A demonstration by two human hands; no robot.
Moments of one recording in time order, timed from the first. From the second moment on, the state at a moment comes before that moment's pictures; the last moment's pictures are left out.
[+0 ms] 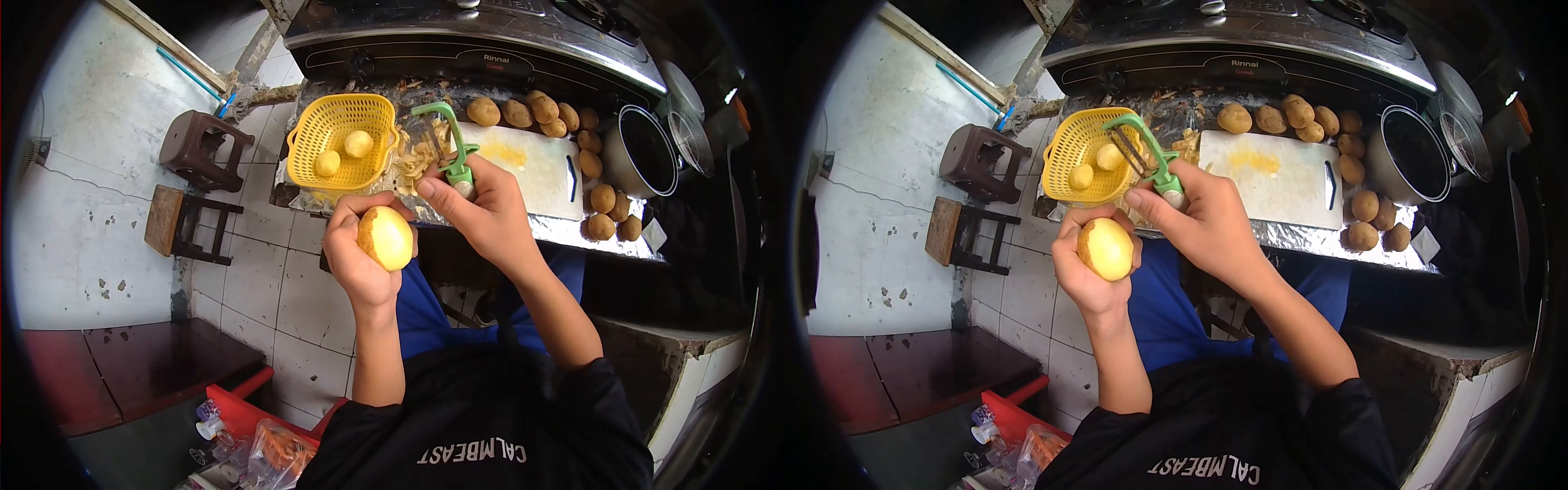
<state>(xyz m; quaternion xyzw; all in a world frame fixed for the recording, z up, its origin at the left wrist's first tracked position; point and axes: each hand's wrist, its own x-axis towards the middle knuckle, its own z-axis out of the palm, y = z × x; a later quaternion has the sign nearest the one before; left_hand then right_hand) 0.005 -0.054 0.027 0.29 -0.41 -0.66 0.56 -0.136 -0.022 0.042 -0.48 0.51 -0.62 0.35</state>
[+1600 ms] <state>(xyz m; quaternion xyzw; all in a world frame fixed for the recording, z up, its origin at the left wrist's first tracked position) 0.014 -0.024 0.067 0.29 -0.40 -0.69 0.52 -0.131 0.048 0.091 -0.78 0.54 -0.32 0.05</state>
